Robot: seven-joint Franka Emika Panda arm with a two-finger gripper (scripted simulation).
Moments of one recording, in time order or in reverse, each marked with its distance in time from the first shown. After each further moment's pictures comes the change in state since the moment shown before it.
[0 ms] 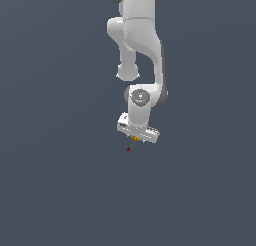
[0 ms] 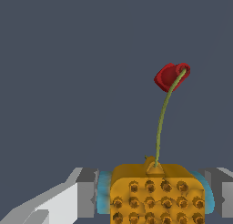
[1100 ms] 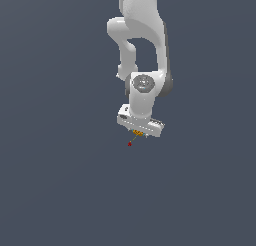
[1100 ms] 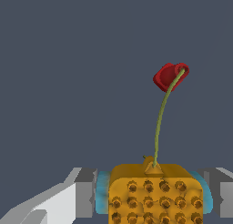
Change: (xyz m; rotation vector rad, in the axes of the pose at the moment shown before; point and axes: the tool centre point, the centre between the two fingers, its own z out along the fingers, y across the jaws) arm 0.001 -0.006 -0.061 -0.001 -0.001 0.000
